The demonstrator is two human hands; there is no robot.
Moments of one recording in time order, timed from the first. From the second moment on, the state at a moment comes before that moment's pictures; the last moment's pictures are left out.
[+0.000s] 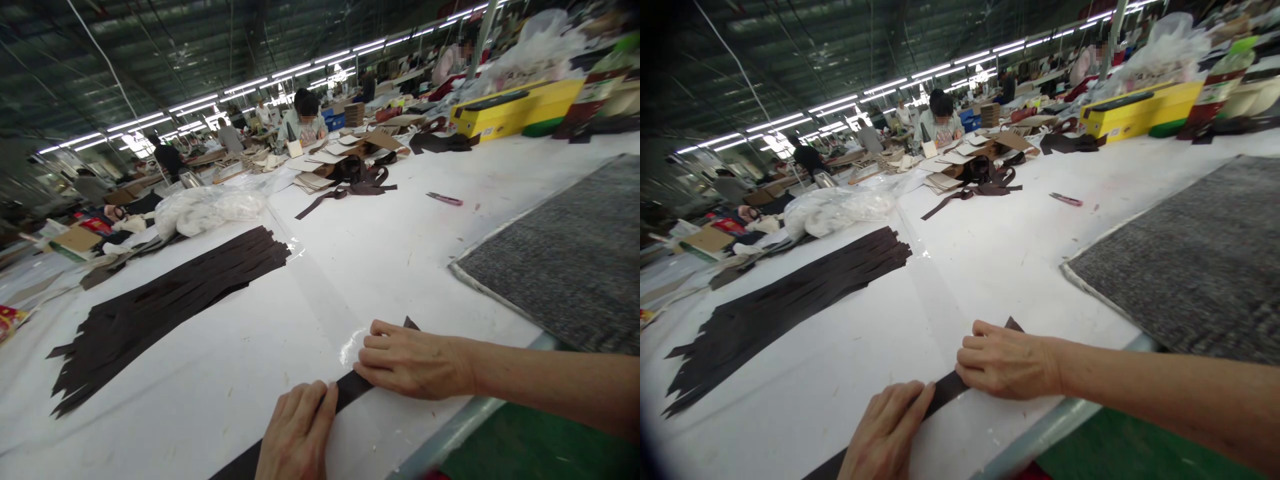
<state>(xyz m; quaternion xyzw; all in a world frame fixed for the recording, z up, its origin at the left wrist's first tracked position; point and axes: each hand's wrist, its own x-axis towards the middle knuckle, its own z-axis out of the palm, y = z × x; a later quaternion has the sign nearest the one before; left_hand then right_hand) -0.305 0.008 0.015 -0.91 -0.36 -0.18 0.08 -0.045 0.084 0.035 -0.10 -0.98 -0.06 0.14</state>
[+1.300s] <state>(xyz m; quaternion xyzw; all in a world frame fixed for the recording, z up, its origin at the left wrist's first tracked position) -0.241 0.025 0.006 -0.91 -0.40 -0.09 0.09 0.010 0.091 0.043 -0.15 -0.98 -0.04 0.08</state>
